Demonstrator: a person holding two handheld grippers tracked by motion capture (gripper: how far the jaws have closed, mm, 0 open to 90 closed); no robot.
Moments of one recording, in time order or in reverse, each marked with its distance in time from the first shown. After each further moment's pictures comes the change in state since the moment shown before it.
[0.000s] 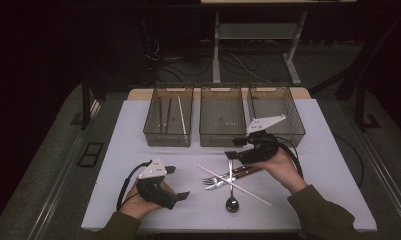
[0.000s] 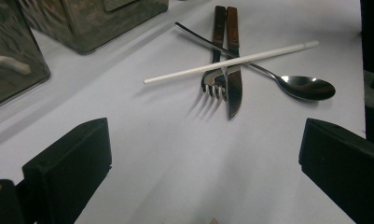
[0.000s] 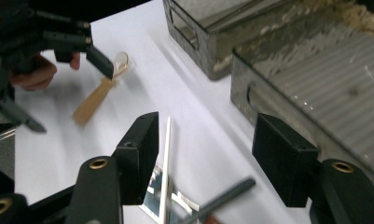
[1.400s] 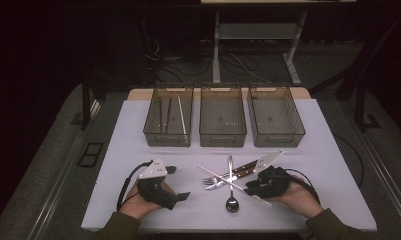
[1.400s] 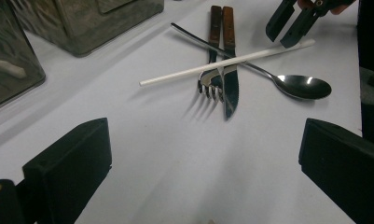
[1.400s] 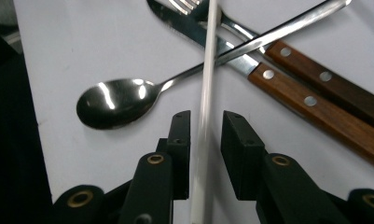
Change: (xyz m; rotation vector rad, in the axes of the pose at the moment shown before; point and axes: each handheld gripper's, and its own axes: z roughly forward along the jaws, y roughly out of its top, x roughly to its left) left arm -0.001 0.001 0.001 0.001 -0.012 0.015; right arm 0.025 -0.081 0.000 0.340 0.050 -0.065
